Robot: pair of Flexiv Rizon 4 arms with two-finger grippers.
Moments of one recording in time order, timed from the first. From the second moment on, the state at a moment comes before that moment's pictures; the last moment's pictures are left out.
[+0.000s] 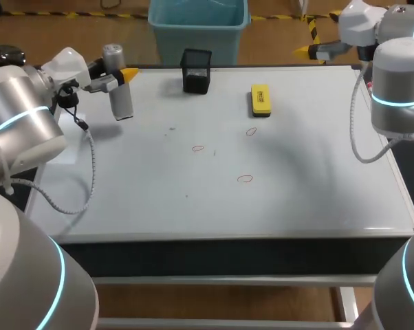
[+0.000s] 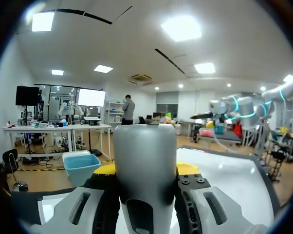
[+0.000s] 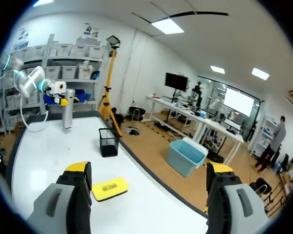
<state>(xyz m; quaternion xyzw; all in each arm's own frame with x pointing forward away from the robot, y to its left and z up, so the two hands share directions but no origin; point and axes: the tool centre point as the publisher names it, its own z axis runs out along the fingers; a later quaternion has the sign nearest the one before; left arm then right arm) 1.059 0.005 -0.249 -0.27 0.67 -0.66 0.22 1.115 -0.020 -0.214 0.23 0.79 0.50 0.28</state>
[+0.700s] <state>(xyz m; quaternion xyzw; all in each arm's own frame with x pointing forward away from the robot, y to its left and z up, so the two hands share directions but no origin) 1.059 0.006 -0.249 -0.27 0.67 -0.66 0.22 1.089 0.040 -0.251 -0.04 0.90 0.39 0.19</state>
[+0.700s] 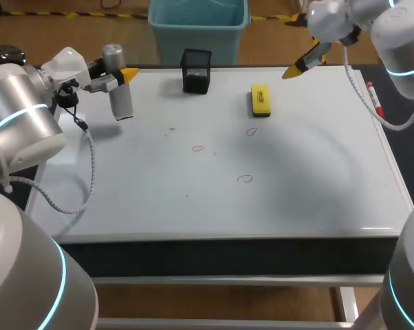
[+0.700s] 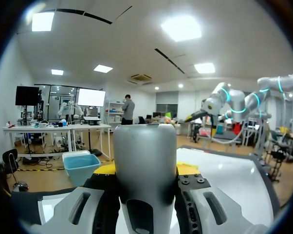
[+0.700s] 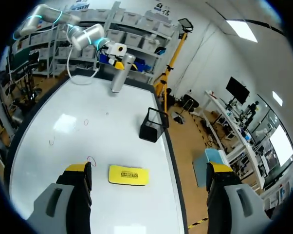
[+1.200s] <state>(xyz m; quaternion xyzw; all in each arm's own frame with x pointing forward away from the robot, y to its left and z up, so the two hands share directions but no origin) 1.058 0.006 -0.249 -0.27 0.67 -0.66 0.22 1.079 0.053 -0.279 -0.24 0.92 0.24 0.17</state>
